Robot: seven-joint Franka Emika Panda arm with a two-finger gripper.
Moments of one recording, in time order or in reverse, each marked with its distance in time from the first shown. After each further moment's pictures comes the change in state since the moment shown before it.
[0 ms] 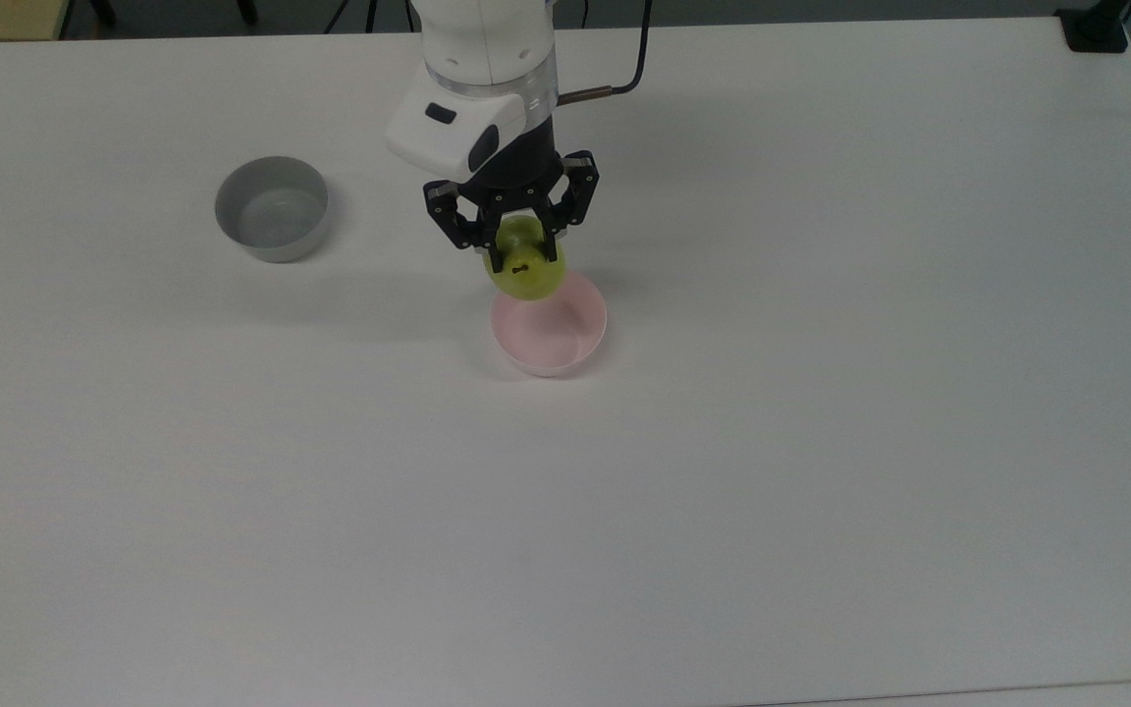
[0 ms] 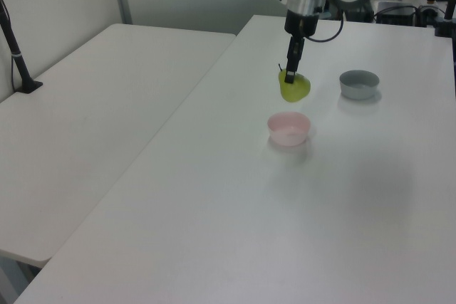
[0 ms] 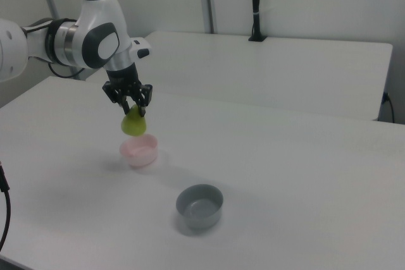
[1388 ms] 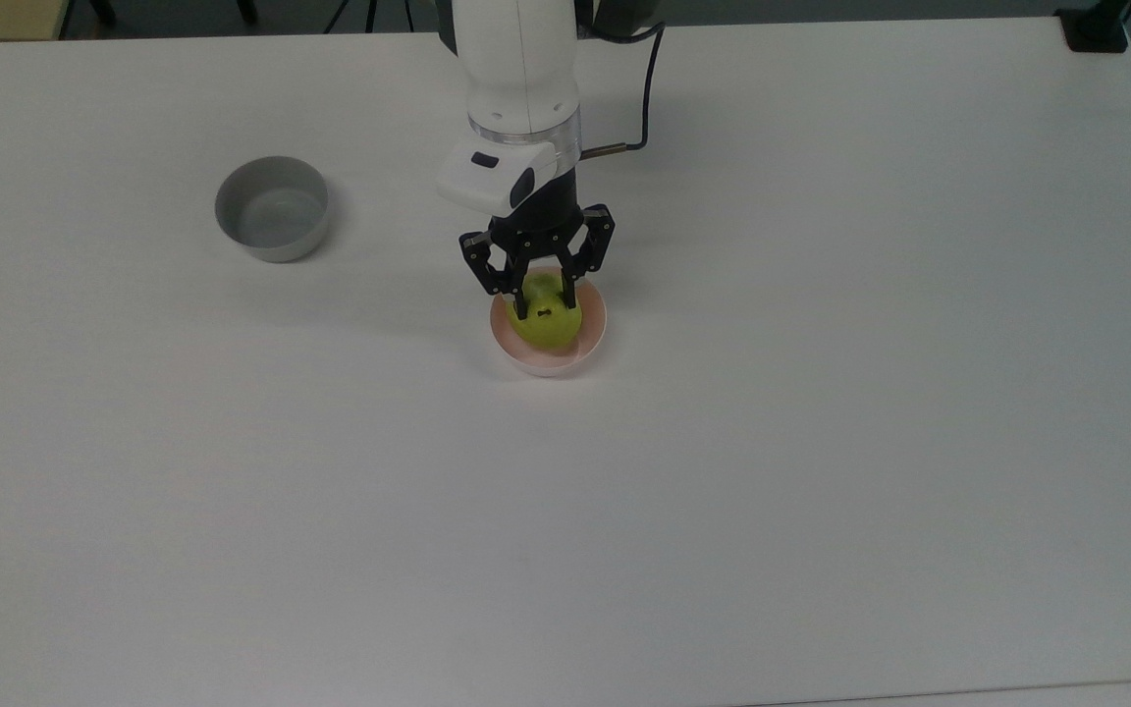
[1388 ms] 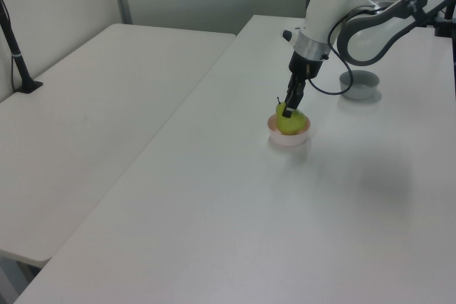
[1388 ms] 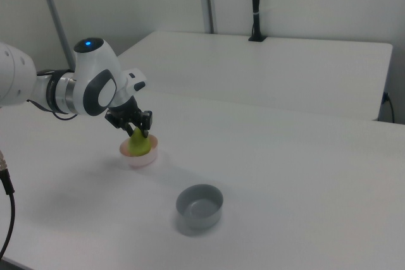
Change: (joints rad) arm 0.014 0.009 0.005 -0.279 -0.059 0.445 0.016
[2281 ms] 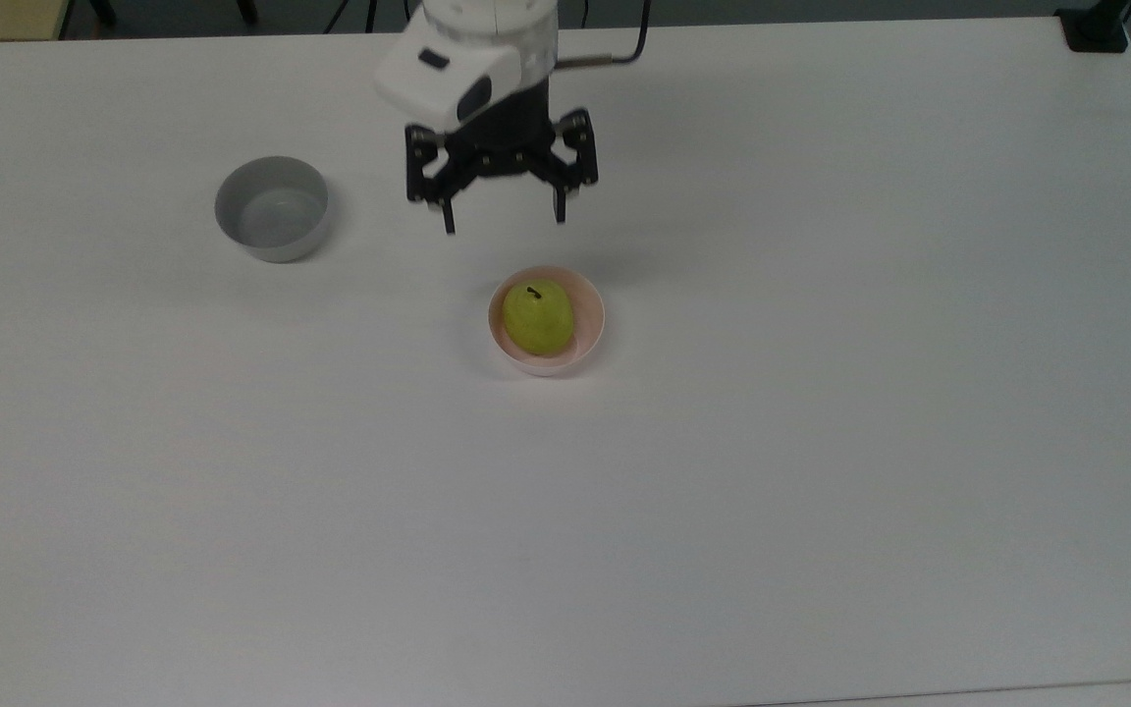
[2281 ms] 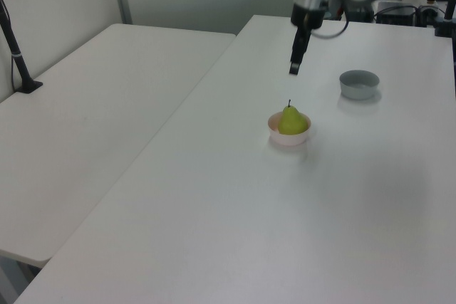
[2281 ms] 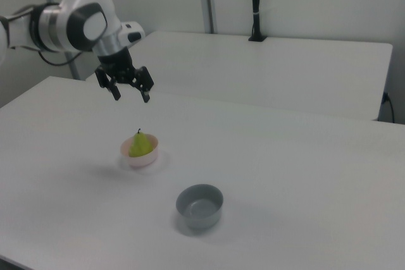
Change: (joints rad) arm -0.019 -0.087 -0.007 0.274 0.000 -0.497 0.081
